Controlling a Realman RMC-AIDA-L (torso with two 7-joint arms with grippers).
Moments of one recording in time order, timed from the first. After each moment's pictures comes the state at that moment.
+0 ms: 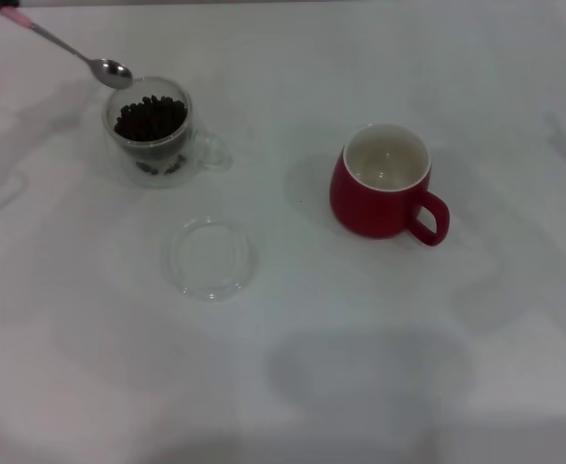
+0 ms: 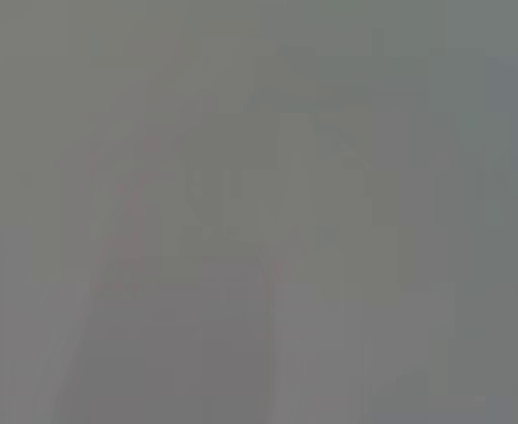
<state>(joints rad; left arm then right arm) -0.59 -1.93 0.61 0.43 1.69 1.27 -1.97 0.23 2.01 -0.72 -0.23 -0.89 -1.74 0.51</state>
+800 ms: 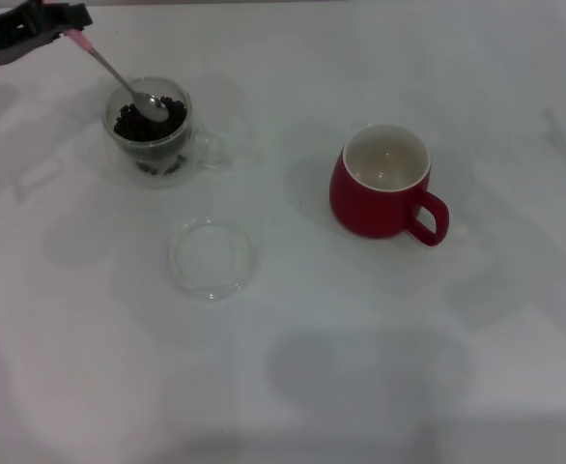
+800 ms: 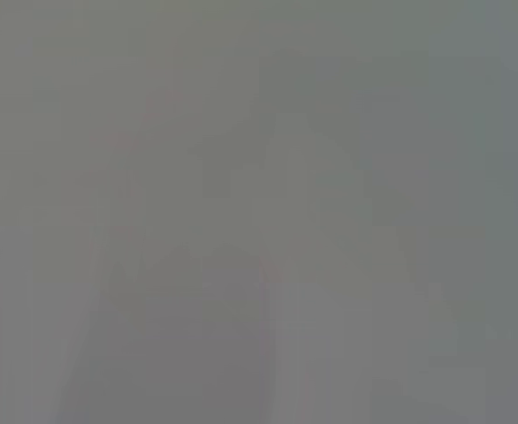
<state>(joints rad) -0.70 -1.95 0.74 0.45 1.85 1.08 -2.09 0.25 2.01 -0.71 -0.21 -0.89 -1.74 0.52</state>
